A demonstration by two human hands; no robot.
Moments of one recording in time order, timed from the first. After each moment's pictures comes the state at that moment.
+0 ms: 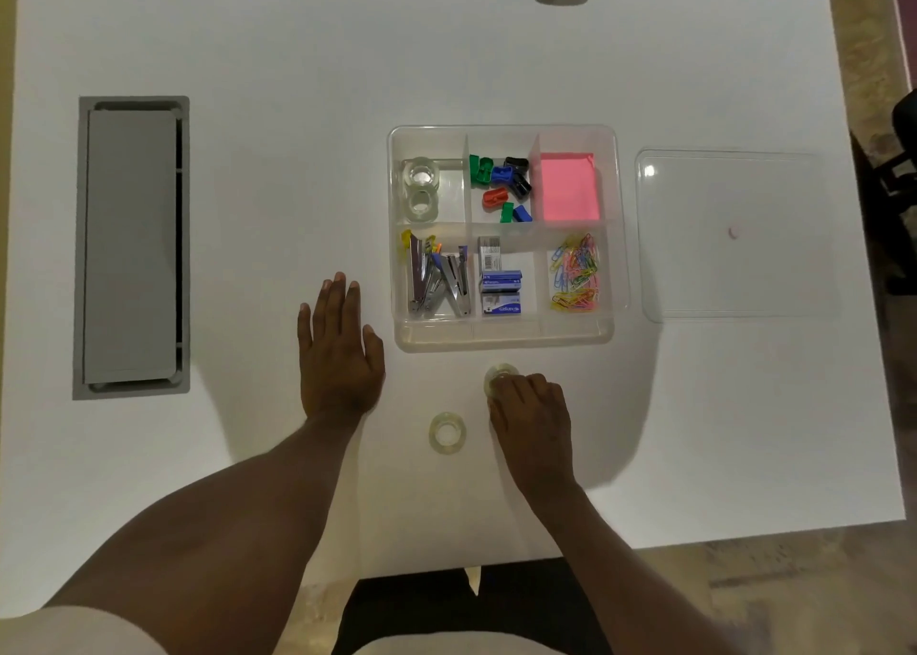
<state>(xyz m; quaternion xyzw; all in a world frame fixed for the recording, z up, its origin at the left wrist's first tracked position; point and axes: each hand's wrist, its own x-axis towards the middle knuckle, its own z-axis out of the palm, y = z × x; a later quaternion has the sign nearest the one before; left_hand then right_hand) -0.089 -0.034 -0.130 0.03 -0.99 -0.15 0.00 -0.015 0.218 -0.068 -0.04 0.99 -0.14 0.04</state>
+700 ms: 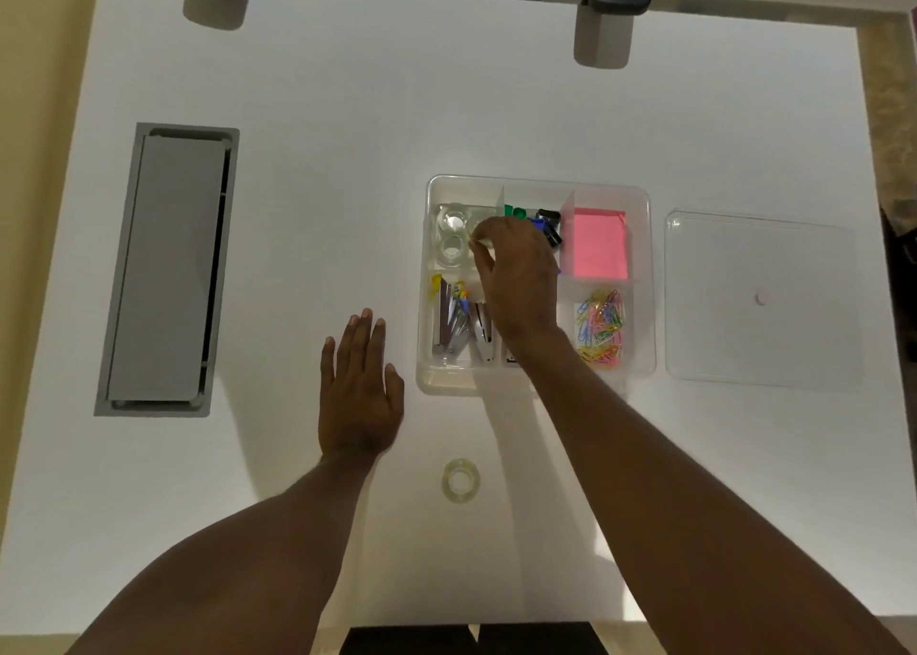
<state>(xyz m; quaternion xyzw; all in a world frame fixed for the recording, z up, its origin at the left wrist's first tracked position) -0.089 -0.036 -0.134 0.03 -0.99 -0.15 0.00 -0.244 0.159 -0.011 -0.04 0.96 -0.26 -0.08</state>
